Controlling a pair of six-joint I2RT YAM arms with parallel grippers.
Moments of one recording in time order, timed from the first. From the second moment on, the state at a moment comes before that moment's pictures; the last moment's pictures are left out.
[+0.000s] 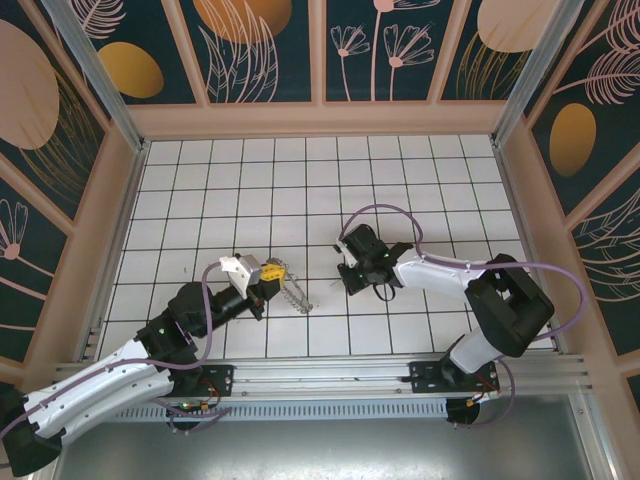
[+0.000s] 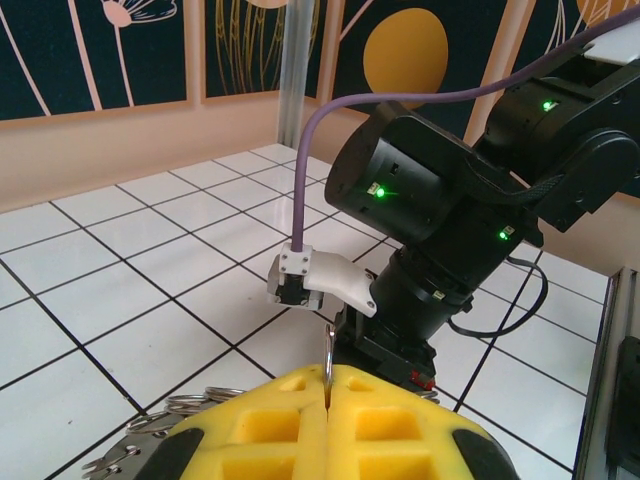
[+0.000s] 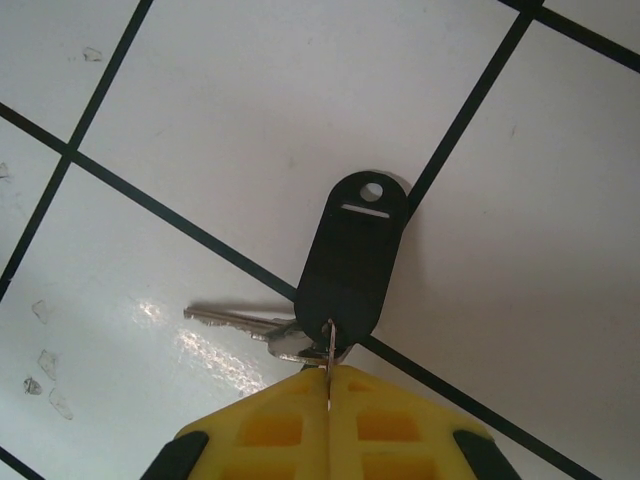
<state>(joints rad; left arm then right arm) -0.94 0.50 0.32 0.11 0.00 -0.16 0.78 1.53 0.80 -0.37 -0.04 0.20</state>
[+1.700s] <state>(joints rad) -0.94 0.49 0.32 0.11 0.00 -0.16 0.72 1.50 0.73 -0.29 -0.11 0.25</state>
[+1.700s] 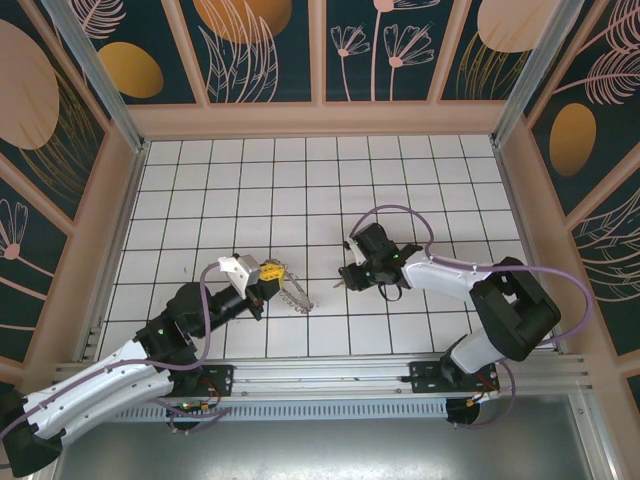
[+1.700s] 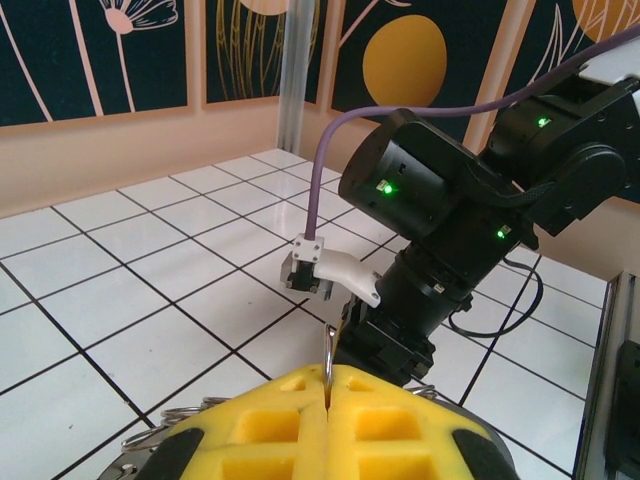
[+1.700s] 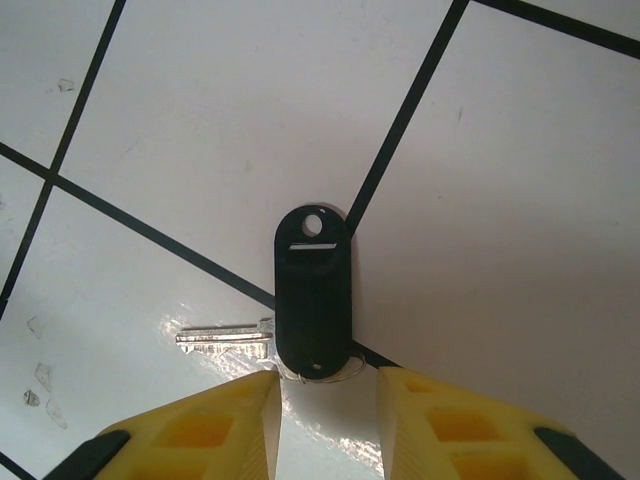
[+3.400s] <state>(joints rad) -0.94 0.50 0.32 0.11 -0.01 -0.16 0.74 1.55 0.74 -0.23 -0.03 0.31</state>
